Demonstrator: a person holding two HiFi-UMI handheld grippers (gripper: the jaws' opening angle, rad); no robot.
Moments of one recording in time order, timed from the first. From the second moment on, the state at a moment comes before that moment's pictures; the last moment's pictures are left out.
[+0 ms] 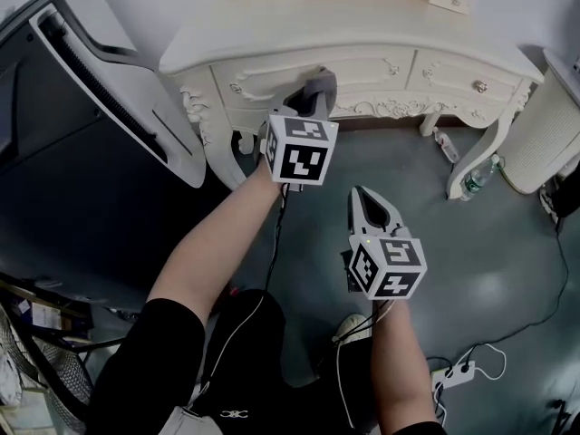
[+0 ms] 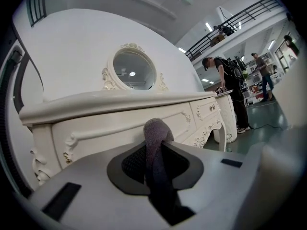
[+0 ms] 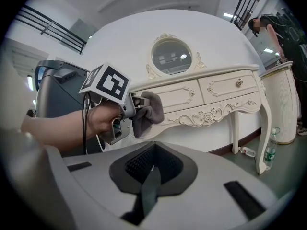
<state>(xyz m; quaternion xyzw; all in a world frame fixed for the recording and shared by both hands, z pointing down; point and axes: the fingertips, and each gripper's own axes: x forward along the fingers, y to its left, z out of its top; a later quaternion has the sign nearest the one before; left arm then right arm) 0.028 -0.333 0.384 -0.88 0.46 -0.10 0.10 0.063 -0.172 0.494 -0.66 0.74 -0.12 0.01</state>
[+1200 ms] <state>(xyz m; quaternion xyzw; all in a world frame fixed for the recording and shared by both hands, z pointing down) -0.140 -0.388 0.446 -0.81 0.57 -0.12 0.09 0.011 -0.187 0.495 -0.64 0.76 -0.09 -0.03</state>
